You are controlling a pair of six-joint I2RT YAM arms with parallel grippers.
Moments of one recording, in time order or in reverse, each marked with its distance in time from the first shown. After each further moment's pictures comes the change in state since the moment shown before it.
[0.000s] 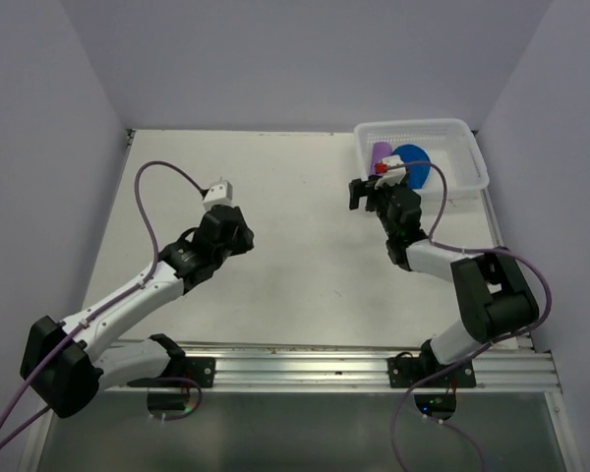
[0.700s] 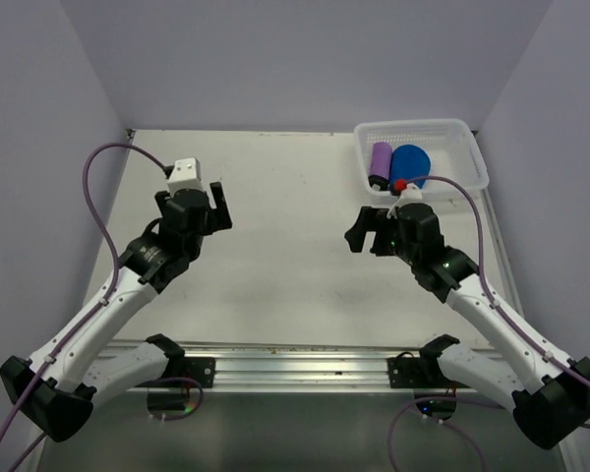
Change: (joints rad) left arm 0.075 -0.148 0.192 -0.208 -0.226 0.250; right arm 0.211 -0.615 0.128 -1.215 -0.047 0.467
